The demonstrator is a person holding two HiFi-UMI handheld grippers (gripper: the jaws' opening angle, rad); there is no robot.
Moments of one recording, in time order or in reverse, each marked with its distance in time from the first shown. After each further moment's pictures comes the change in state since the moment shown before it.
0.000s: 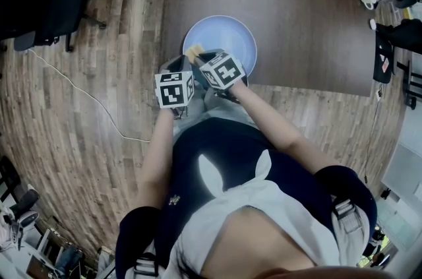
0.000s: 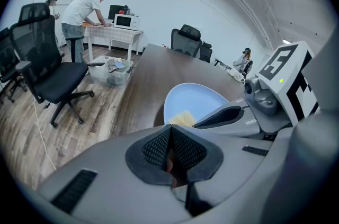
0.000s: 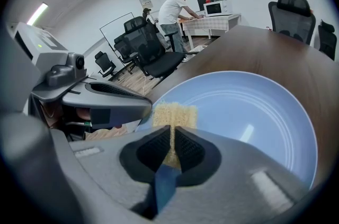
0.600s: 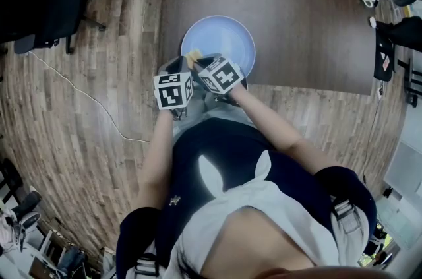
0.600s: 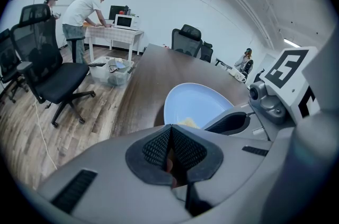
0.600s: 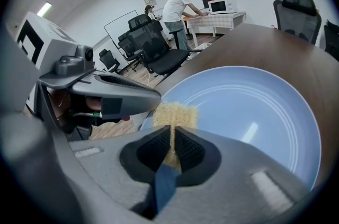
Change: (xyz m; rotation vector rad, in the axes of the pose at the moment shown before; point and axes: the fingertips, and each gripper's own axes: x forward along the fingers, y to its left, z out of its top) left arm -0.002 0.000 0.002 -0.002 0.000 0.010; right arm -0.003 0.014 -0.009 -0.027 0.020 0.040
